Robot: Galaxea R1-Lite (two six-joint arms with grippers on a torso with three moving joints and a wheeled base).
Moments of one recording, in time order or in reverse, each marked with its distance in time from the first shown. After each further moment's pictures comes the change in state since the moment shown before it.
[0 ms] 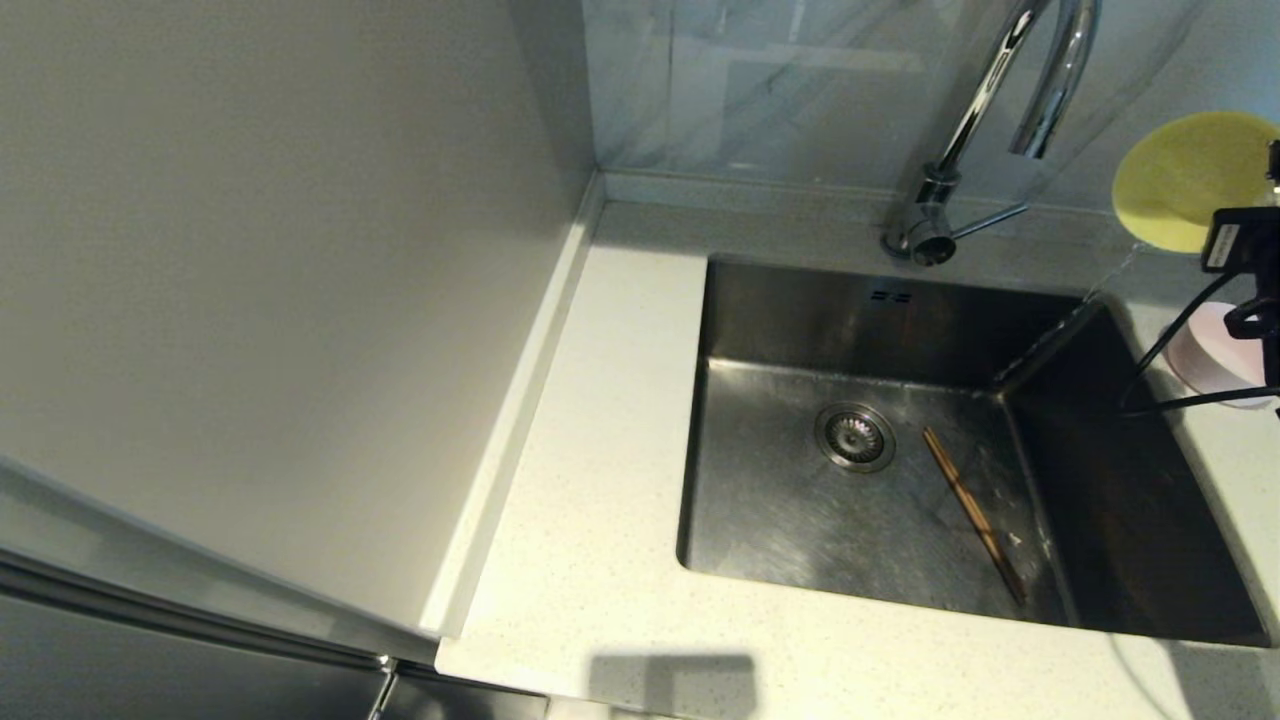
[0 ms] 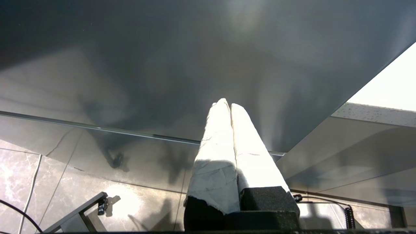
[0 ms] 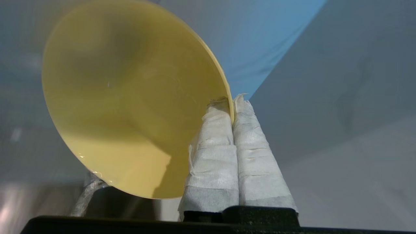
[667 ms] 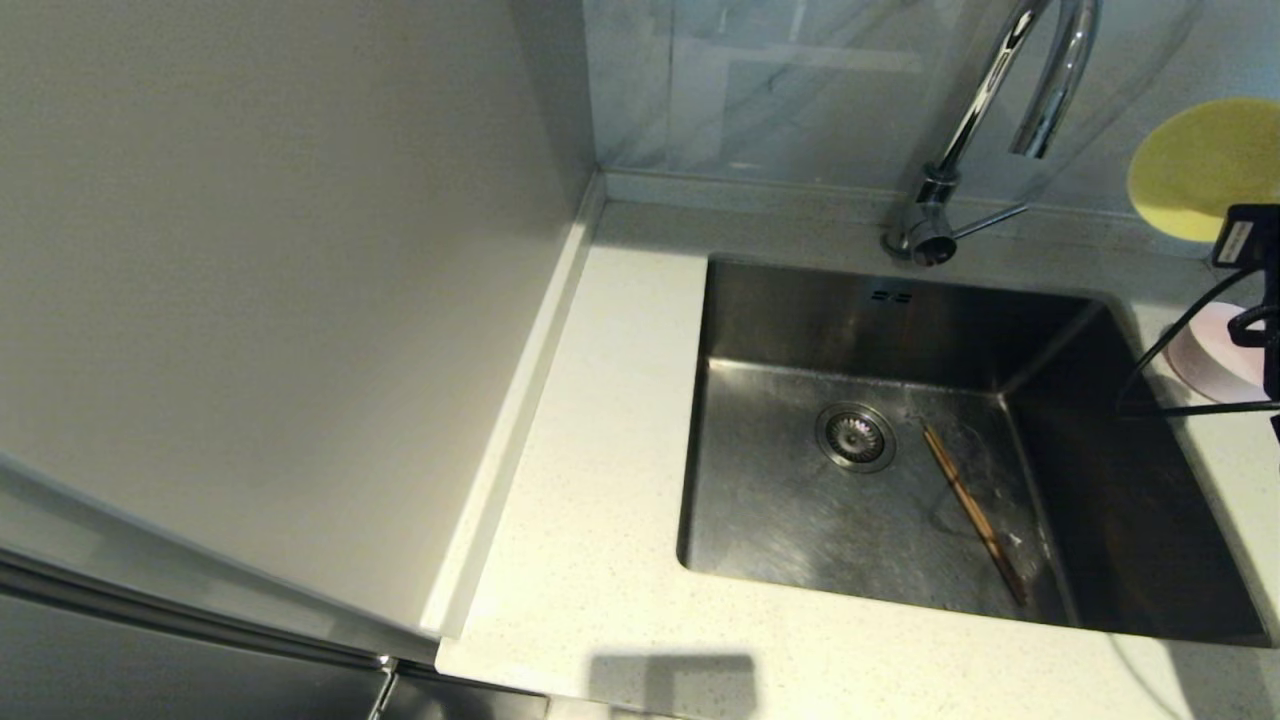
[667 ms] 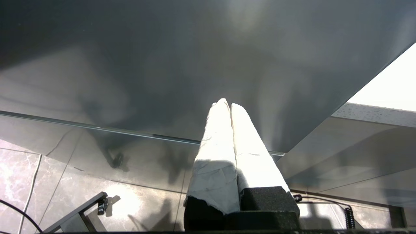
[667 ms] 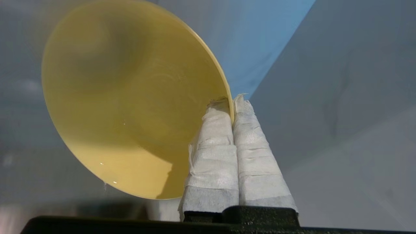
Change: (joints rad) left arm 0.000 0.000 0.000 0.000 0.000 0.000; right arm -0.005 0.018 0.007 -0.117 0.001 -0.006
